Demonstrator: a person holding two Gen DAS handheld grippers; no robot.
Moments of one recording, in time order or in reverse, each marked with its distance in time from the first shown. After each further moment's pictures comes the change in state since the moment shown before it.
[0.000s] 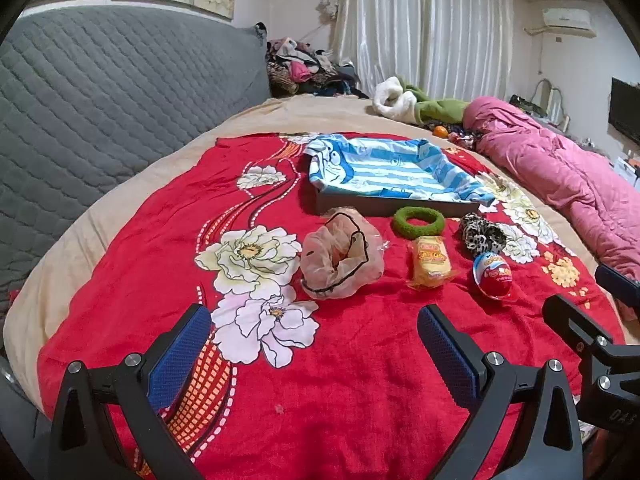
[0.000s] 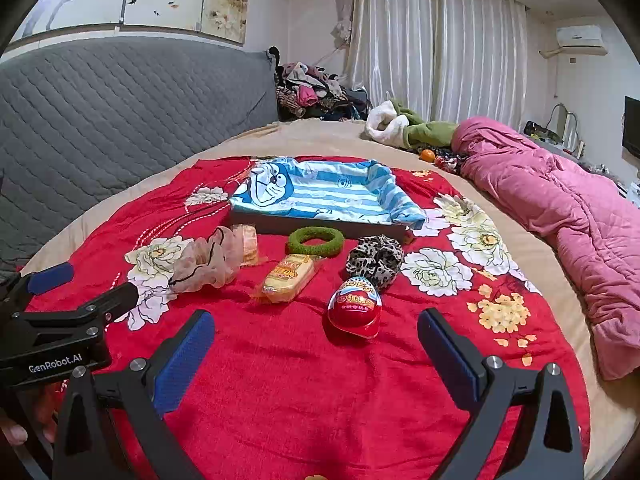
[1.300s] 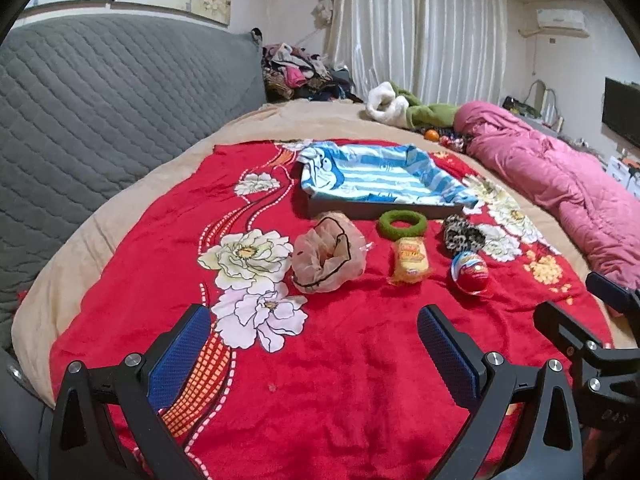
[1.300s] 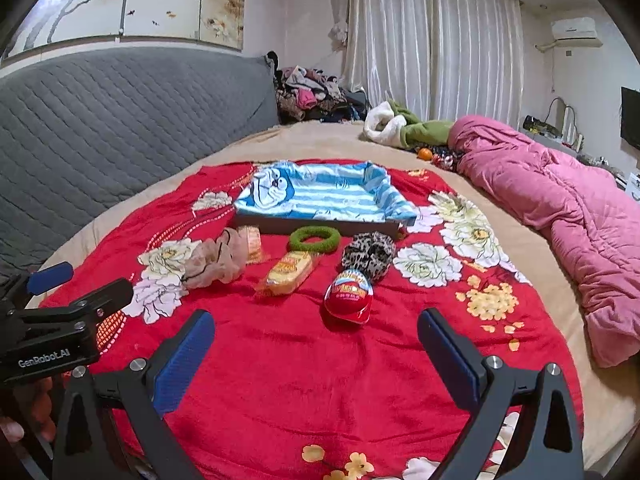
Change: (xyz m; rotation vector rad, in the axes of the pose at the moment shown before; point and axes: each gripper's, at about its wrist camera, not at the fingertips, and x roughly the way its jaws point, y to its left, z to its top) left arm -0.031 -0.007 0.000 0.018 -0.002 -0.013; right arm -0.028 -0.012 -0.006 0.029 0.006 0.025
